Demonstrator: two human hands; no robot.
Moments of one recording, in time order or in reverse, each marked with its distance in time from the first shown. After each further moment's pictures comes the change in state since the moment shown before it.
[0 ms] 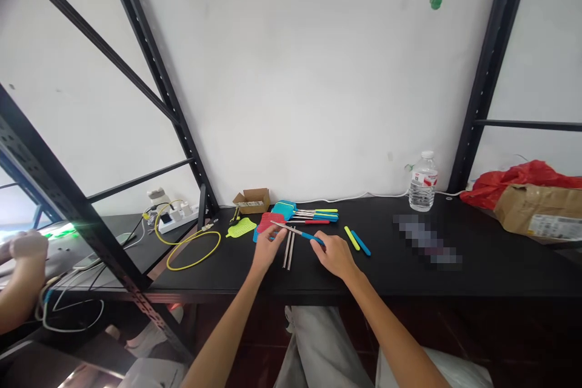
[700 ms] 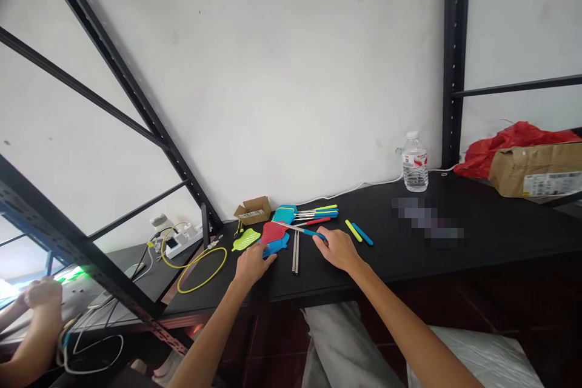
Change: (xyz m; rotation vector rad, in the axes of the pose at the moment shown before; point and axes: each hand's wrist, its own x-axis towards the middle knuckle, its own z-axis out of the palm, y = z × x) left_hand 0.000 0.004 -0.062 1.019 -0.304 -0.088; right_hand 0.002 -0.002 -0.001 0.042 0.072 0.056
